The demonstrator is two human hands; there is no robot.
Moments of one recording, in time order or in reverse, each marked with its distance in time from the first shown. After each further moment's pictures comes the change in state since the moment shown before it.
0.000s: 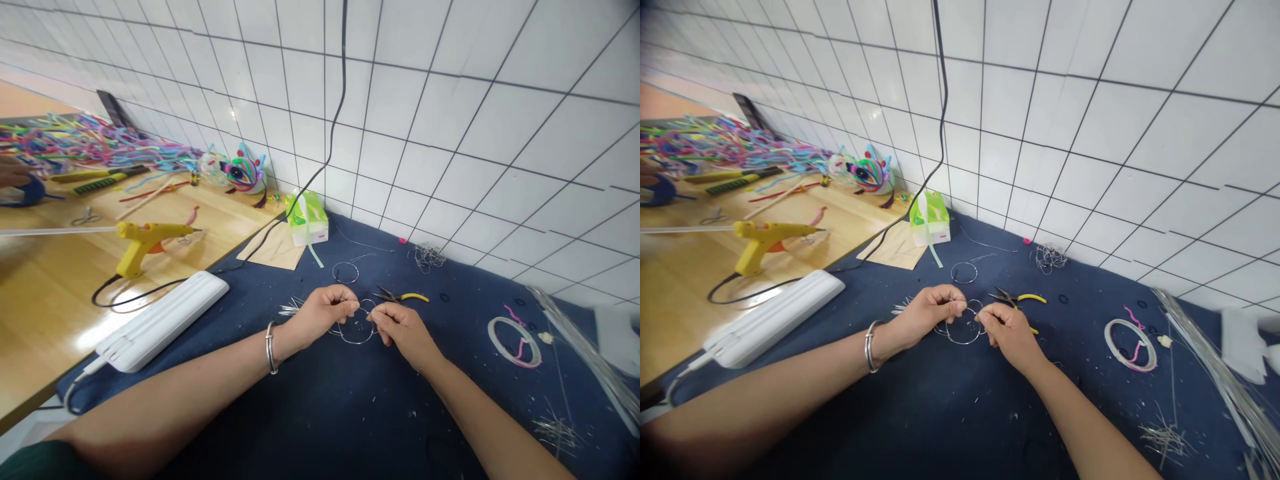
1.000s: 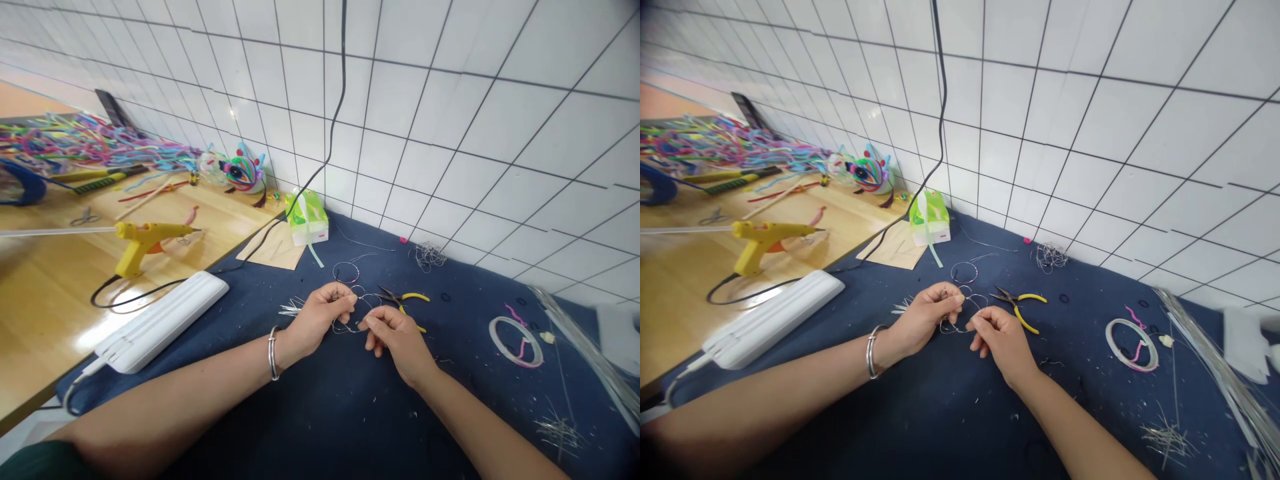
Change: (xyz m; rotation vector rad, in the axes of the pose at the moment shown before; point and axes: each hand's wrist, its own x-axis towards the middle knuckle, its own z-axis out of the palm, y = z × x) left_hand -0.002 -0.007 0.009 -0.225 0.144 -0.026; right_hand -0.008 -0.001 0.023 0.290 0.040 0.098
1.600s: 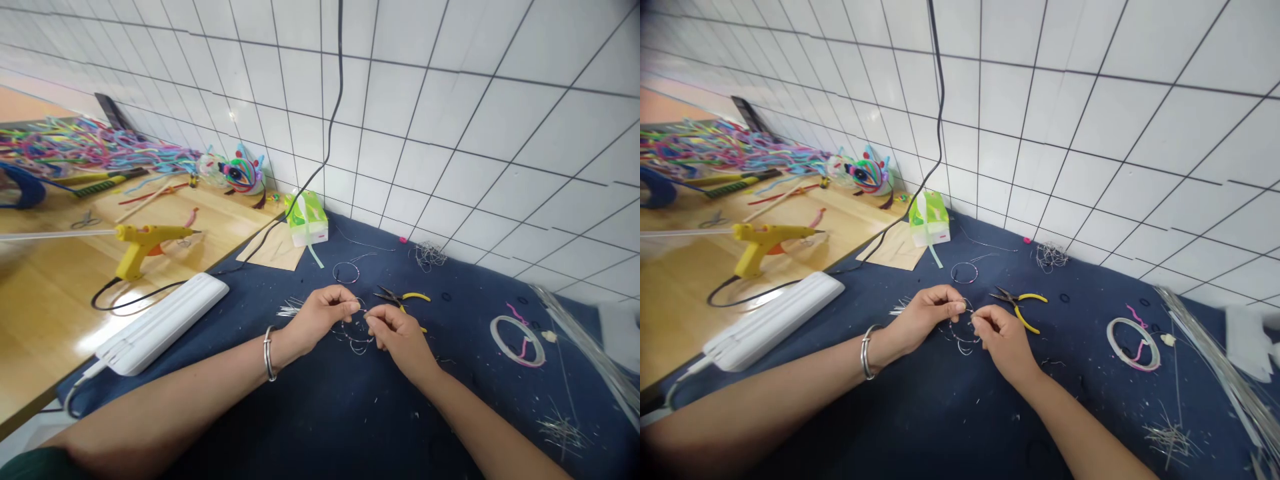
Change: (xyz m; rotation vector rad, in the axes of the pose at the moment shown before) left_hand -0.002 0.007 -0.002 0.169 -0.081 0.047; right_hand -0.001 -0.008 -0.005 -0.295 0.026 -0.118
